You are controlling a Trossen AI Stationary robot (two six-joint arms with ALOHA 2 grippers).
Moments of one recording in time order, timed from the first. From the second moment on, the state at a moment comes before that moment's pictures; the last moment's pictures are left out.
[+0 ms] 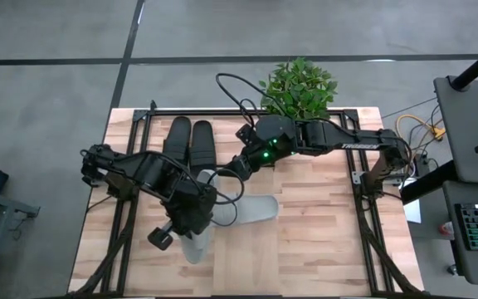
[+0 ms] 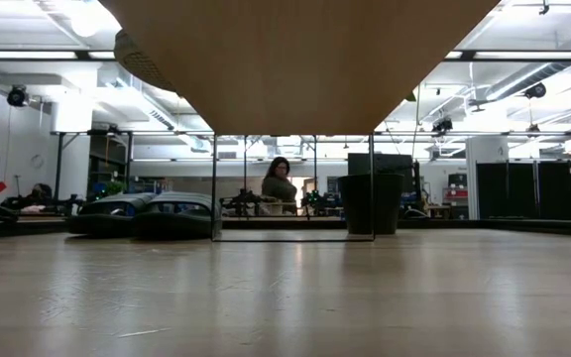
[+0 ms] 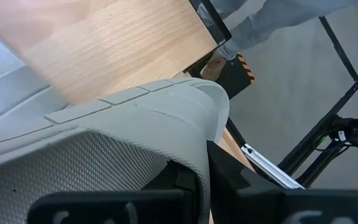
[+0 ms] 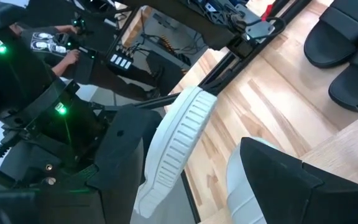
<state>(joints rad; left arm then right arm) -0.37 1.73 2.16 -1.57 0.39 0.14 0.03 1.74 1.90 -0.59 -0.19 0.91</state>
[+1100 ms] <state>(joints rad) -0.37 1.77 2.15 -1.57 0.39 0.27 0.05 1.82 1.89 -0.54 -0.27 0.99</state>
